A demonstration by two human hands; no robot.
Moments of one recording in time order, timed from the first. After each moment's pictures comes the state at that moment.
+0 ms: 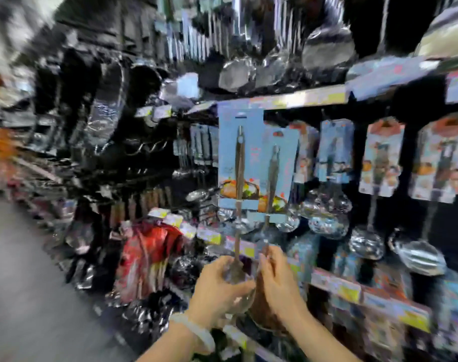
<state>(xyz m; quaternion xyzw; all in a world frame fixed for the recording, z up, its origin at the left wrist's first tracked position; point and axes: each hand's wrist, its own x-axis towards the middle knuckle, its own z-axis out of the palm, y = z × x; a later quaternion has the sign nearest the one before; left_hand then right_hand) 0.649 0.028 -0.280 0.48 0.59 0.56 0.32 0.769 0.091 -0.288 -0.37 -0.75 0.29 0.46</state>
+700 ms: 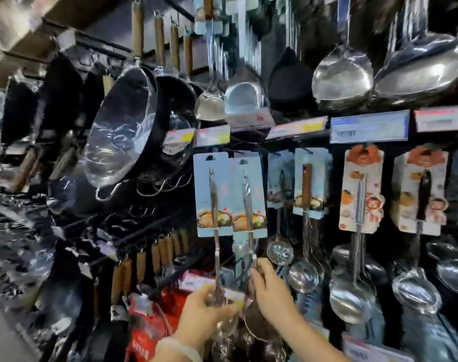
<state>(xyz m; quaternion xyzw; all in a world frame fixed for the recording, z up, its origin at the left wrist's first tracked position) 0.326 0.187 -0.266 0.43 0.61 0.56 0.35 0.460 0.256 -0.259 -0.47 -0.75 0.29 0.38</state>
